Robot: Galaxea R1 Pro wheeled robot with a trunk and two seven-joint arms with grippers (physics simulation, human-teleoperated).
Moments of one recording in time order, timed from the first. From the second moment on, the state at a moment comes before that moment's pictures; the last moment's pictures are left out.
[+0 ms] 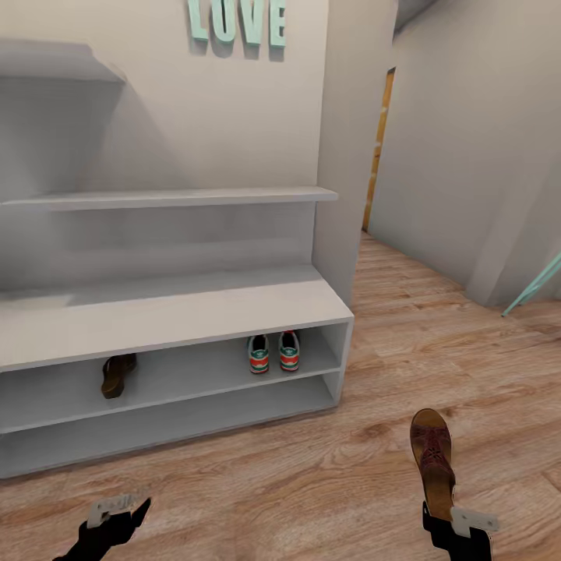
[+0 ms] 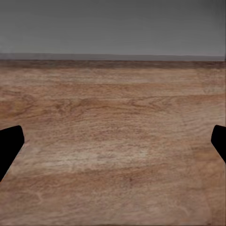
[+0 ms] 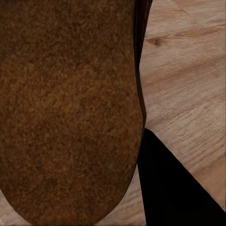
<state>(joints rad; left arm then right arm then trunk) -0.28 0.19 0.36 -0.50 0.02 -0.18 -0.40 -0.40 -0.15 -0.32 -0.15 0.19 -0.55 -0.14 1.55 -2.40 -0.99</state>
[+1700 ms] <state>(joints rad) -0.18 0.20 0.42 -0.50 0.04 -0.29 -0.42 -0.40 -0.14 -0.32 -0.15 0.19 -0.55 -0.15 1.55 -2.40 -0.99</state>
